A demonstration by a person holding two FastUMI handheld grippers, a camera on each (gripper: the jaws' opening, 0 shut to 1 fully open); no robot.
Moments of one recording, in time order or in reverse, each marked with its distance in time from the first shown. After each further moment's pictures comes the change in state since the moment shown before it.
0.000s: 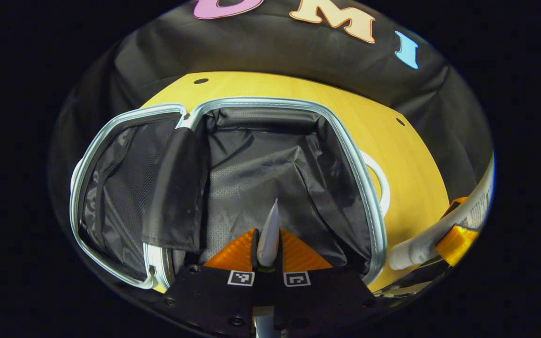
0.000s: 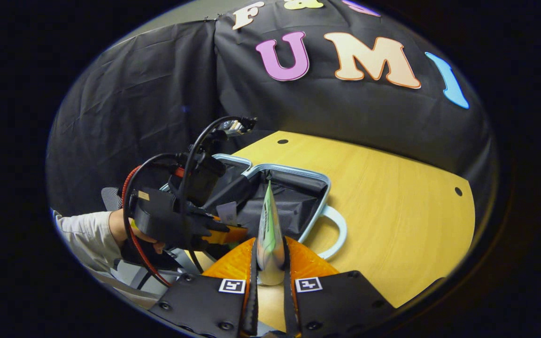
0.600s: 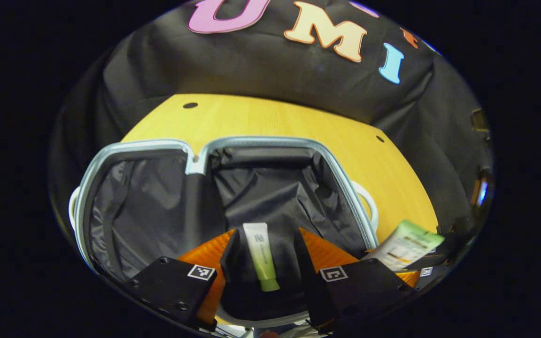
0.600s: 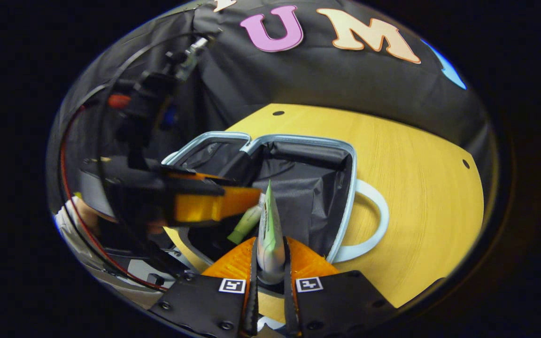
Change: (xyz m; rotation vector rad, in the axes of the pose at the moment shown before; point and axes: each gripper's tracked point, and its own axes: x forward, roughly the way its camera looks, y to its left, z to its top) left arm -0.036 0.038 0.064 0.030 -0.171 -0.099; right arm 0.067 0.035 -0.041 0.109 0.175 -0.083
